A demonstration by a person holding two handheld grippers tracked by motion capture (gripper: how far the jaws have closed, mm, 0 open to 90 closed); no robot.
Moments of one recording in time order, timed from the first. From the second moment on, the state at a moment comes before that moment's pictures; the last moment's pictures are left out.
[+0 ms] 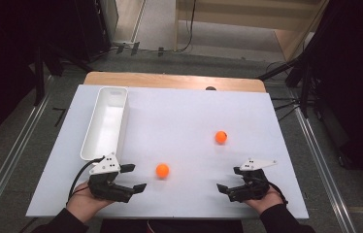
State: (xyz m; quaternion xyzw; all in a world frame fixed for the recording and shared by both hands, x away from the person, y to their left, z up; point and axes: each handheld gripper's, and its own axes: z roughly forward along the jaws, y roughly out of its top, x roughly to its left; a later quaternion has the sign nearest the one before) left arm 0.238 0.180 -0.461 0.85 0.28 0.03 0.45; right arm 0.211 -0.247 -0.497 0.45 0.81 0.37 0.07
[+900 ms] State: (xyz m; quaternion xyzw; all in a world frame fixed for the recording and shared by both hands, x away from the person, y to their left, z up) left arm 0.249 0.146 -0.454 0.85 0.30 0.02 0.44; right arm 0.211 -0.248 -0.497 0.45 0.81 0.37 0.07
